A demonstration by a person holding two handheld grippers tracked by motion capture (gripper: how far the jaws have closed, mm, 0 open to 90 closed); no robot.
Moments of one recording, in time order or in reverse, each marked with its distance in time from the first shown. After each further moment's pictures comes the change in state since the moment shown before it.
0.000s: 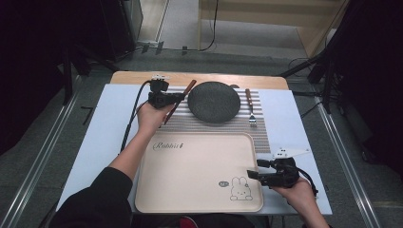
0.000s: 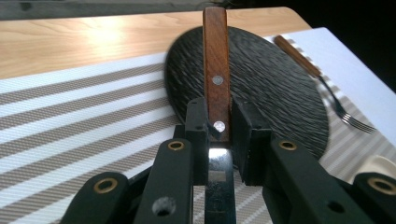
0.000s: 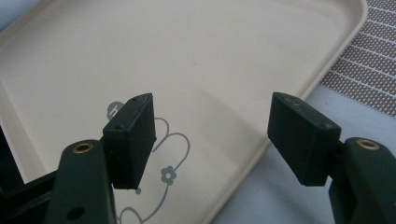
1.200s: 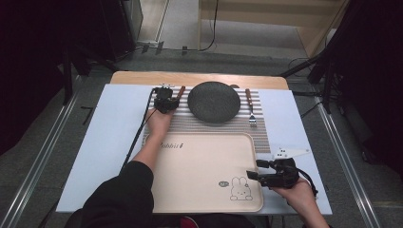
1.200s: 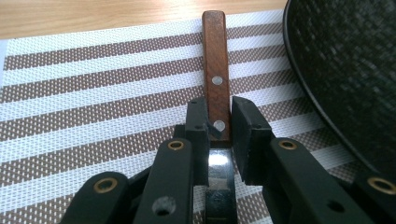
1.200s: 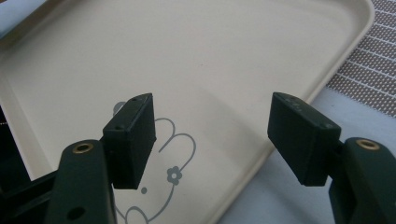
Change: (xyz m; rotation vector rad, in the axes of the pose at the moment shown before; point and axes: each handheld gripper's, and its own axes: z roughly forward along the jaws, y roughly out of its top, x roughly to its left) left arm 0.031 -0.026 0.062 0.011 0.347 -0.041; right arm 0.002 0.000 -0.001 -0.005 0.011 -0.006
